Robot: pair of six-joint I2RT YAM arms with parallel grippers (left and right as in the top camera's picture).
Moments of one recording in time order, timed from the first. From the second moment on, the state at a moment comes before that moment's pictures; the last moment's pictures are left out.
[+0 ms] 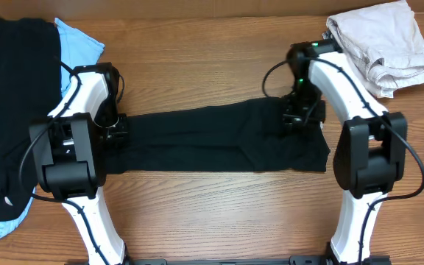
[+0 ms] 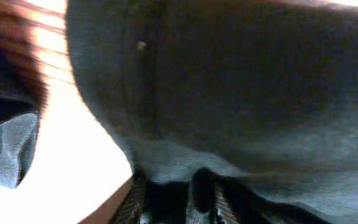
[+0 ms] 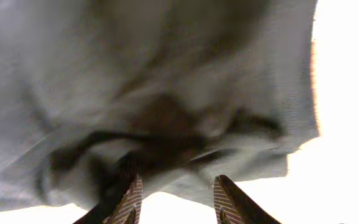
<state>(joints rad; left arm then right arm) 0.08 2.19 1.57 -1.23 -0.21 -0.21 0.16 2.17 1.80 -1.49 -0.03 0.38</state>
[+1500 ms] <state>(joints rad) 0.08 2.18 1.57 -1.22 -0.22 -0.21 0.00 2.16 1.64 -1.36 -0.11 0.24</state>
